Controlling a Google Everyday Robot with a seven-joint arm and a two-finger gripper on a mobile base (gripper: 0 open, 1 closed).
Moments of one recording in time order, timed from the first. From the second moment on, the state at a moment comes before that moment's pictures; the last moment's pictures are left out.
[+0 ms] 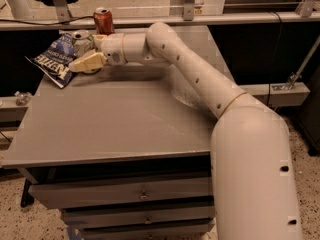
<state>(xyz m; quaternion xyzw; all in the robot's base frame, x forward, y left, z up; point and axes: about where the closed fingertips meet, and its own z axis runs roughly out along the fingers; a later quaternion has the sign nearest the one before) 0.737 0.226 0.880 -0.51 0.54 0.43 0.51</state>
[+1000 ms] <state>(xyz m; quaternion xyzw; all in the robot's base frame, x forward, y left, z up) 0.741 0.115 0.919 -0.50 0.55 0.39 0.54</state>
